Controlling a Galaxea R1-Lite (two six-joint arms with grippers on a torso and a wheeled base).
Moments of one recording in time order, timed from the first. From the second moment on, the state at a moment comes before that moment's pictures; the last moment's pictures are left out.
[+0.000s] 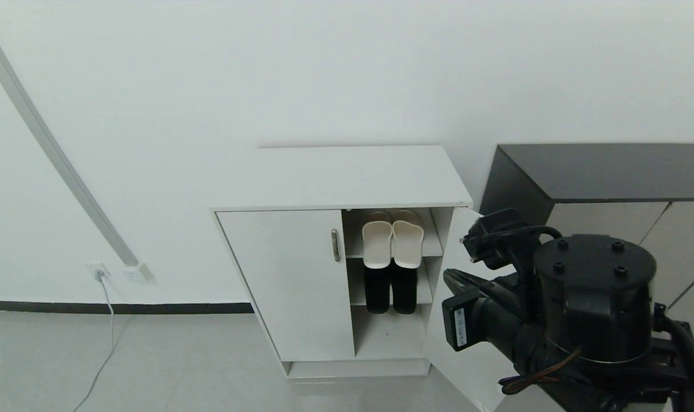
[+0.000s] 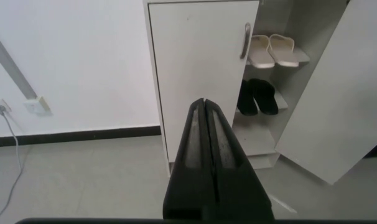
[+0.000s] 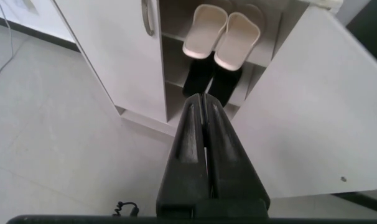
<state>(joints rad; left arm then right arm) 0.00 0.00 0.00 0.01 -0.03 0.02 0.99 1.62 -0.74 -0.60 -0.62 0.11</state>
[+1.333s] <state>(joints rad) 0.00 0.00 0.00 0.01 -0.03 0.02 0.98 1.61 -0.73 -0.60 -0.62 0.09</state>
